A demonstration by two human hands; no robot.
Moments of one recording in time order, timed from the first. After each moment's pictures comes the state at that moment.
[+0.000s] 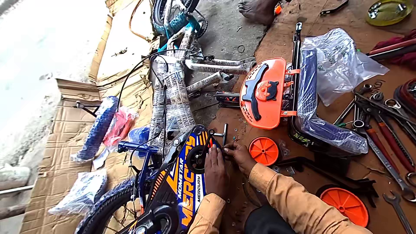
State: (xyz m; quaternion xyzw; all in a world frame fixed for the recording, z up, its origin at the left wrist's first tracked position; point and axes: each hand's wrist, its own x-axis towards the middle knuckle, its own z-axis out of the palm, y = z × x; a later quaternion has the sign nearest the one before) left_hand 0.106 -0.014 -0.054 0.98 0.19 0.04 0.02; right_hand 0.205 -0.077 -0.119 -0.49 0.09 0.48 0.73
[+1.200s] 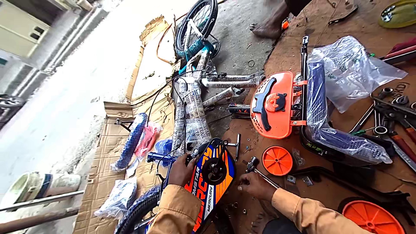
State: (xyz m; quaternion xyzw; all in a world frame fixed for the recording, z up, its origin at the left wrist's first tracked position) left_hand 0.109 0.177 0.021 0.91 0.38 -0.14 0.11; right_hand 0.185 -0.118 -0.102 -0.65 -0.30 0.53 0.46
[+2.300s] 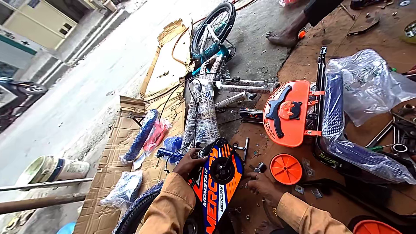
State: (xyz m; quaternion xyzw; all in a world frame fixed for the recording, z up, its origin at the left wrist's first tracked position) left_hand 0.118 0.201 0.019 0.72 0.45 -0.12 0.51; right_hand 0.189 -0.110 -0.088 -0.54 -0.03 0.60 0.60
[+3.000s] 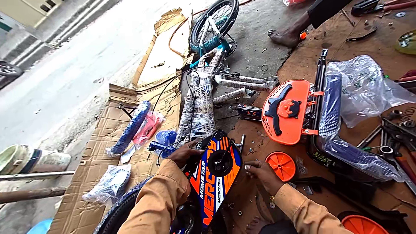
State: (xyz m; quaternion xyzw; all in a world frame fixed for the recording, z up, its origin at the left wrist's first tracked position) left_hand 0.132 0.214 0.009 0.64 0.42 -0.16 0.63; right_hand 0.213 -0.114 -0.097 -0.56 0.05 0.52 0.64
